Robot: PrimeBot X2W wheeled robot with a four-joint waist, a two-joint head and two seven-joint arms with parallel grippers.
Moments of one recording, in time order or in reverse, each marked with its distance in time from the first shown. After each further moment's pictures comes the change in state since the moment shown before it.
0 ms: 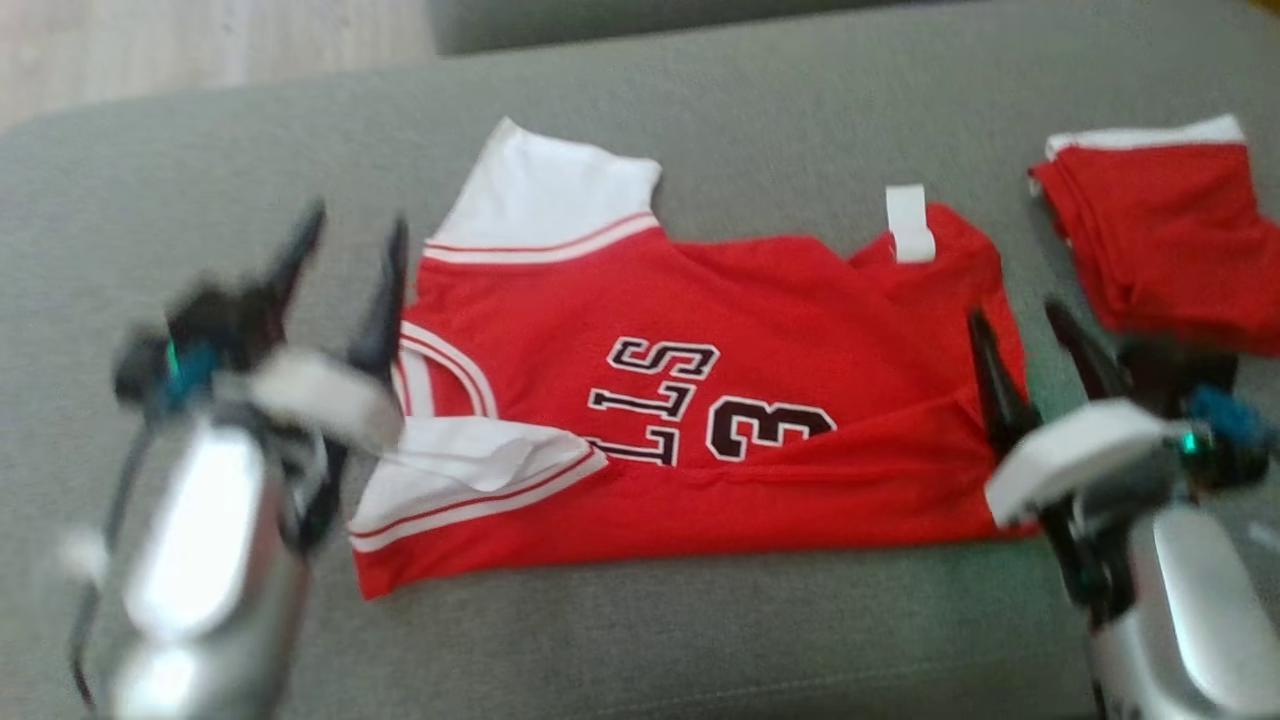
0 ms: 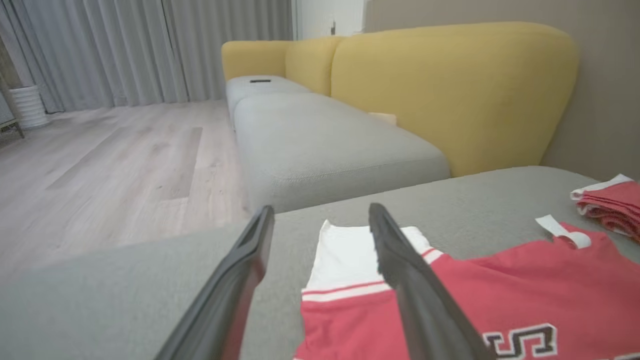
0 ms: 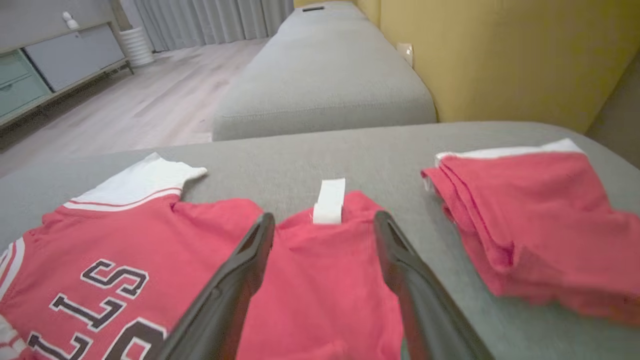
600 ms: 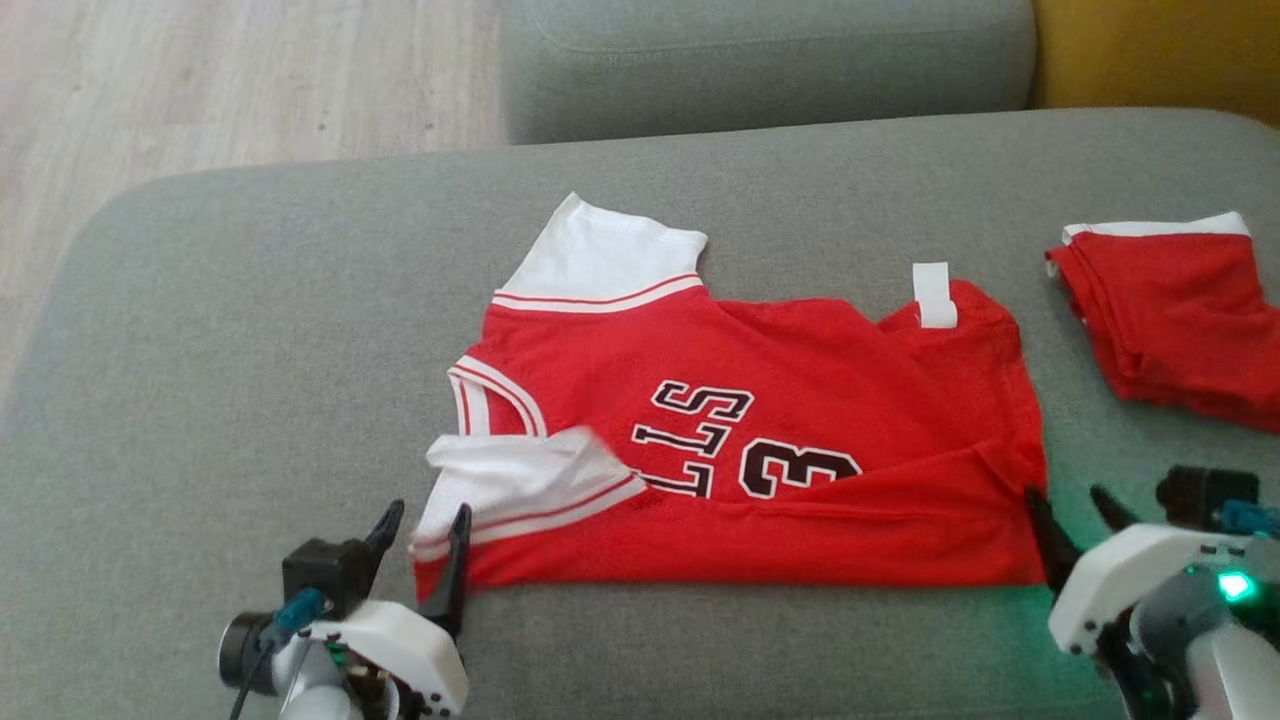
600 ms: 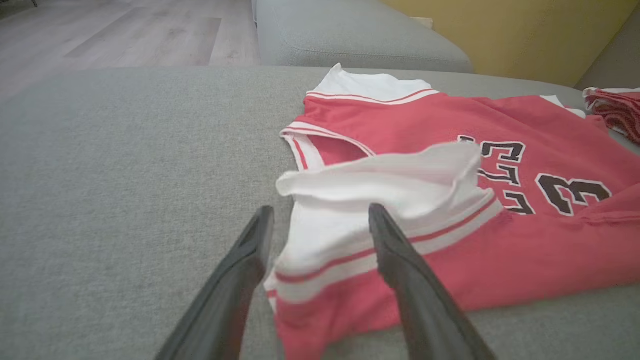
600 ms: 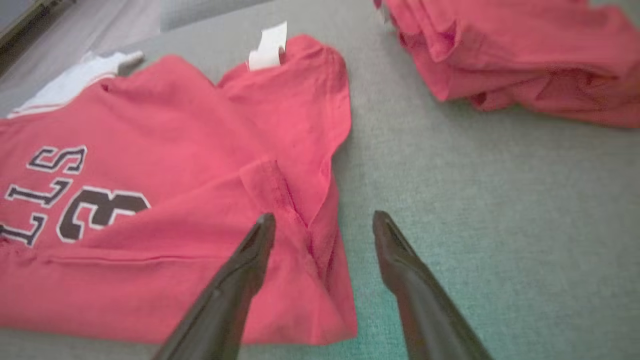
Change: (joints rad) left arm 0.291 -0.080 -0.021 0.147 0.007 0.021 -0.010; right arm 0.112 -0.095 -0.035 0.193 0.138 0.000 0.132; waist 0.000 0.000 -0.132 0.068
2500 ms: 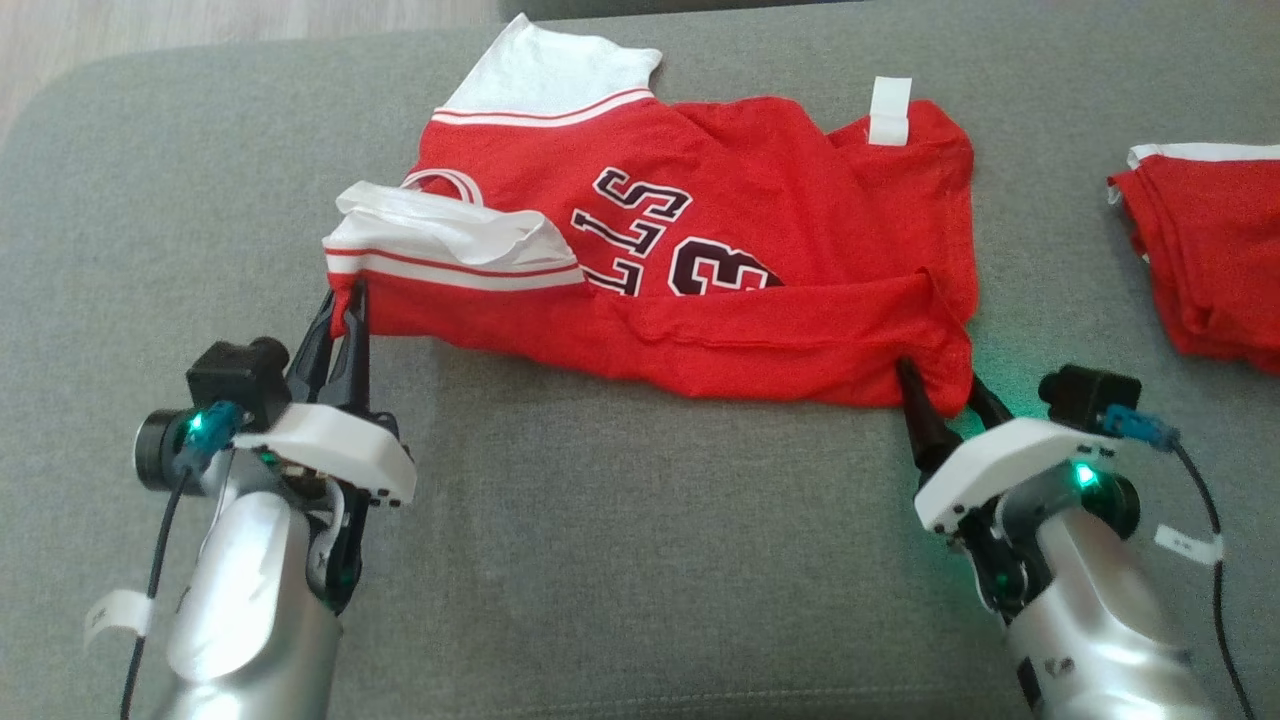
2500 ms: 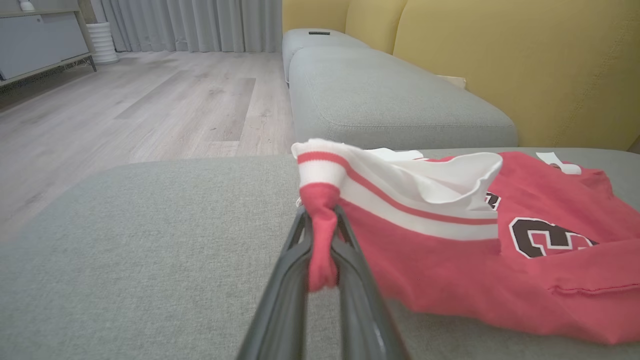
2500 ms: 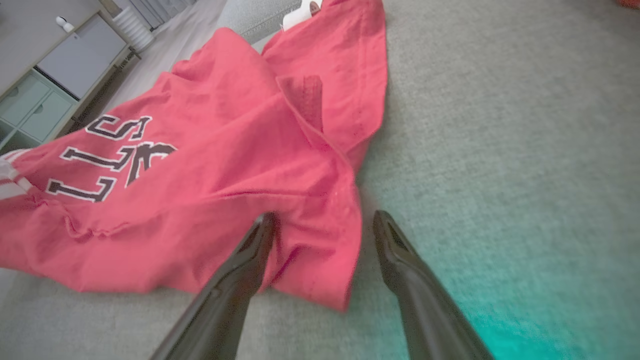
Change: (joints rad) left arm -0.281 0.024 0.086 -0.029 0.030 0.036 -0.010; right arm -0.325 0.128 0.160 0.358 0.132 0.000 -0.292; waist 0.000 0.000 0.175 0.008
